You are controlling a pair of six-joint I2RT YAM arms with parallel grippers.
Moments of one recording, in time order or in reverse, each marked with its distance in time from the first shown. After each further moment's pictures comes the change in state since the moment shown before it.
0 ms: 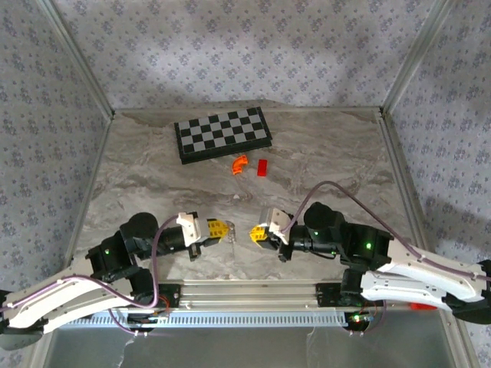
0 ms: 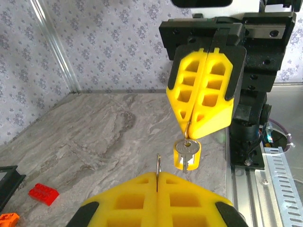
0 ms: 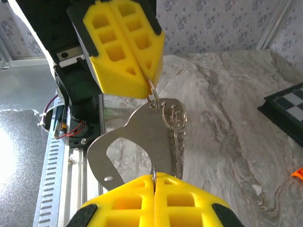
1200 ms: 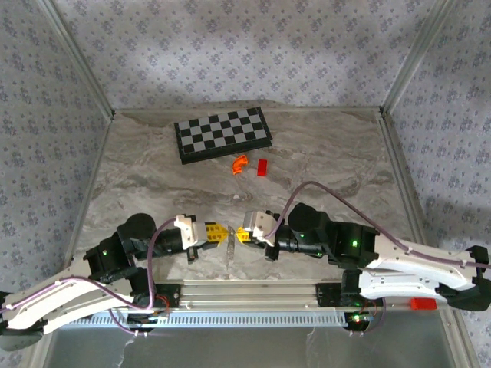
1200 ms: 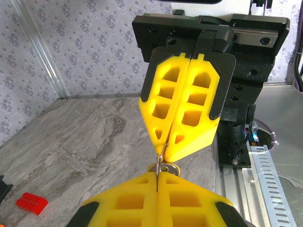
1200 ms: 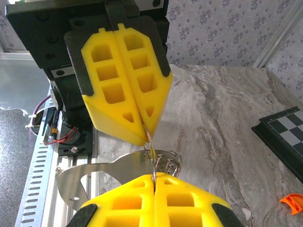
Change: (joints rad) left arm 0.000 -0.006 0.000 -0.011 0.056 0.007; right arm 0.078 0.120 0.065 0.061 0.084 -0.073
